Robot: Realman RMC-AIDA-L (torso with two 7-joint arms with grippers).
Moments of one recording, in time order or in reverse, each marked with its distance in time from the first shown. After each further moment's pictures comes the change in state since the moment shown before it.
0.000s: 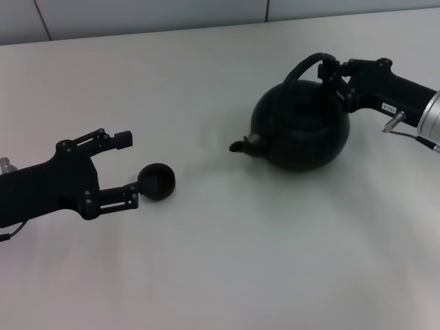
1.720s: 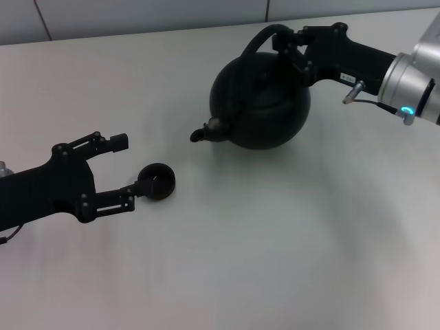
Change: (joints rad) left arm 0.011 0.002 -0.003 -0.003 0.000 -0.002 0.009; right arm 0.119 -0.003 -0.113 0.030 0.077 0.000 -0.051
